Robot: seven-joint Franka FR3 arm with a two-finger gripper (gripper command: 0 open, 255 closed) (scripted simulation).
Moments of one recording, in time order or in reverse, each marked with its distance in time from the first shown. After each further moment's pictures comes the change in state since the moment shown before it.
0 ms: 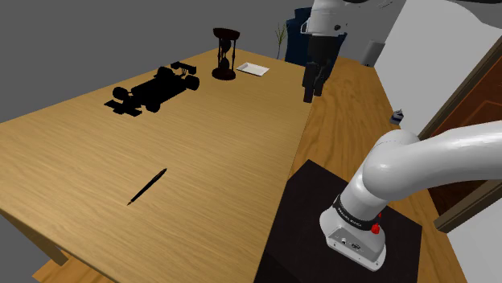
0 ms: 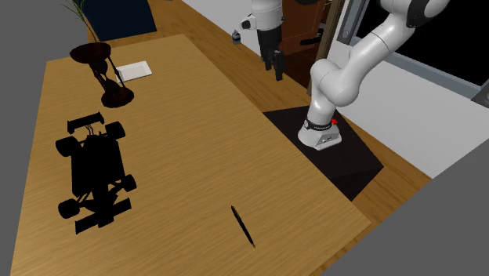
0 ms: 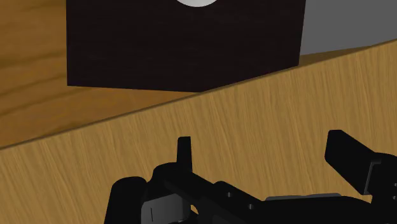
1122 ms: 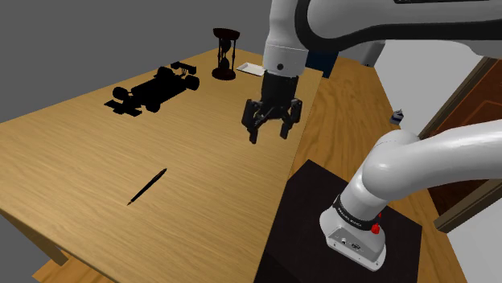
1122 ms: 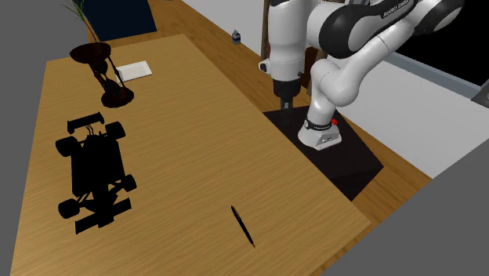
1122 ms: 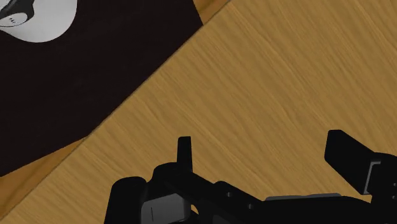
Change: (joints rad) arm -0.013 0.013 0.442 -0.123 0.385 0.271 0.714
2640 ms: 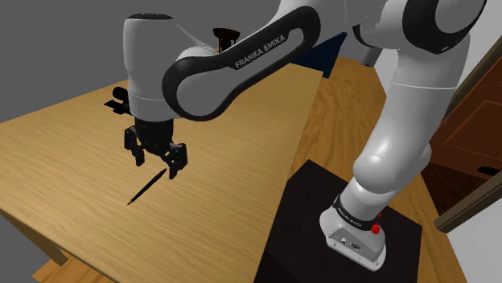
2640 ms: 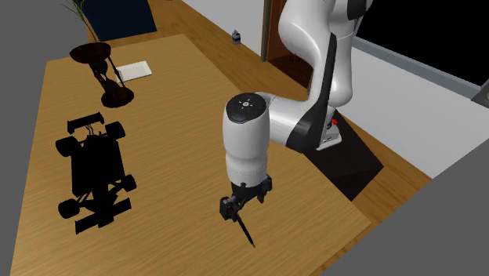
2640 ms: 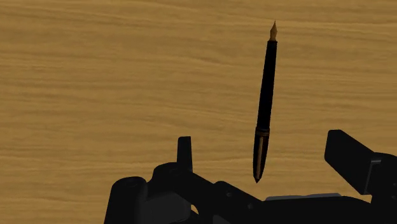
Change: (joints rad) arm -0.252 1.038 0.624 0.510 -0.619 0.538 1.429
